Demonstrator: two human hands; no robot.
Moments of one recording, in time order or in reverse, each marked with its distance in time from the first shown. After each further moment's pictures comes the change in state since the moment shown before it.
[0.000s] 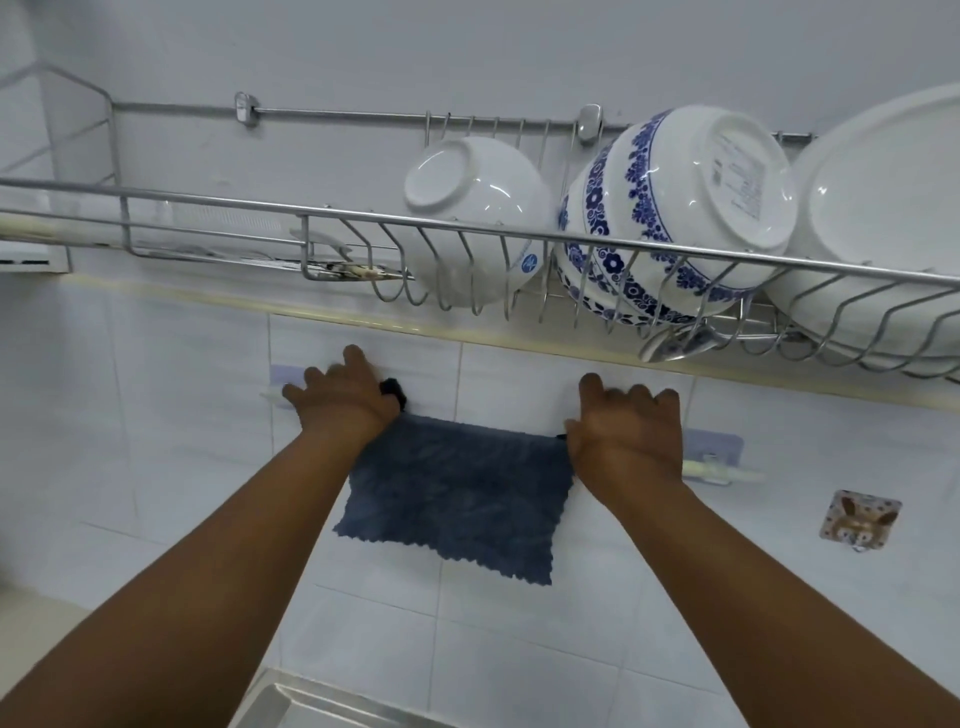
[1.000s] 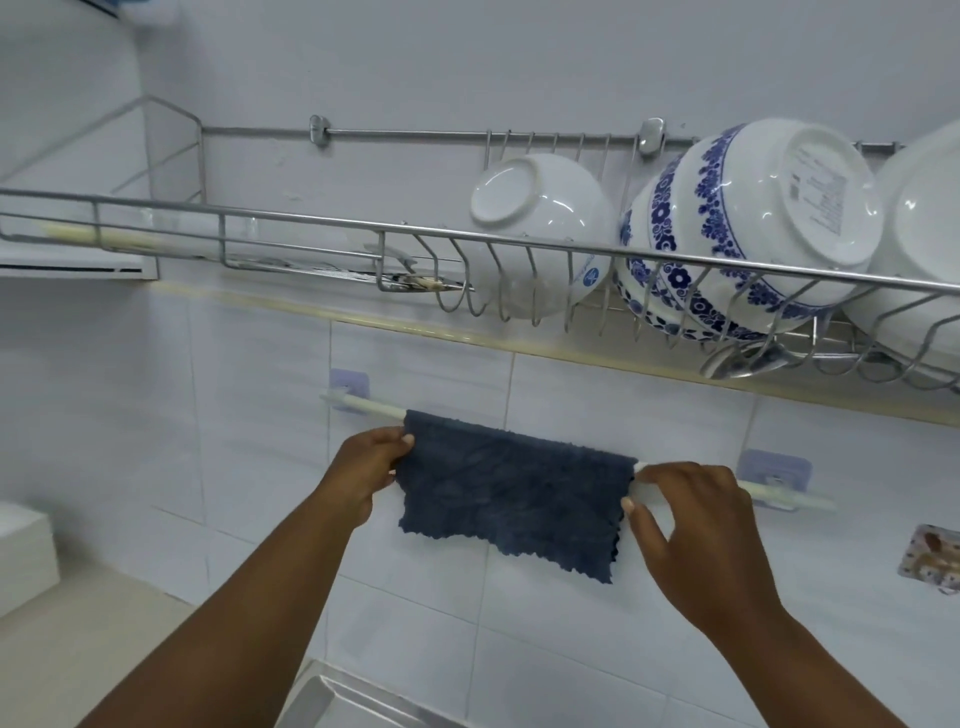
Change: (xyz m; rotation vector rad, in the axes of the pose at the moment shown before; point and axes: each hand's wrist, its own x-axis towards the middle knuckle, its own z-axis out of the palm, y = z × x) left_hand -0.037 -0.057 0.037 -1.380 -0.322 -0.260; right_hand -0.072 0.009 0.004 0.491 0.078 0.025
